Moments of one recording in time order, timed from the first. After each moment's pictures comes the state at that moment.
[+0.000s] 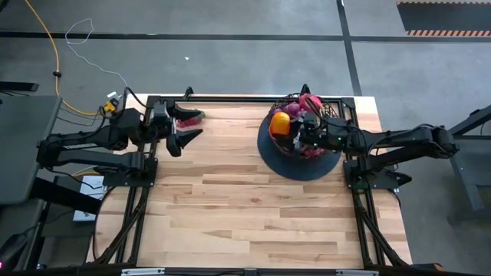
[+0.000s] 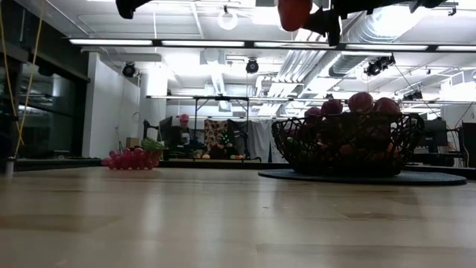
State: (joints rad) left arm 0.24 0.68 0.71 0.05 -0.11 -0.23; right arm -0.05 1.04 0.71 0.32 0.20 0.33
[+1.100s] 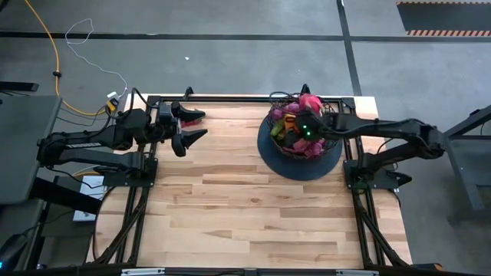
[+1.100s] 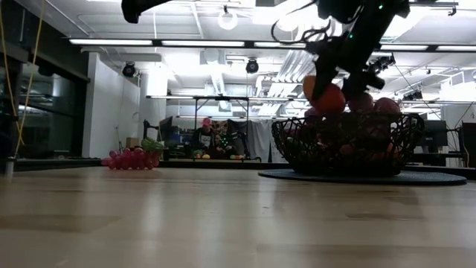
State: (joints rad) left arm 0.24 0.73 0.71 0.07 -0.12 -0.28; right arm -0.27 1.25 0.93 -0.66 0.27 0.81
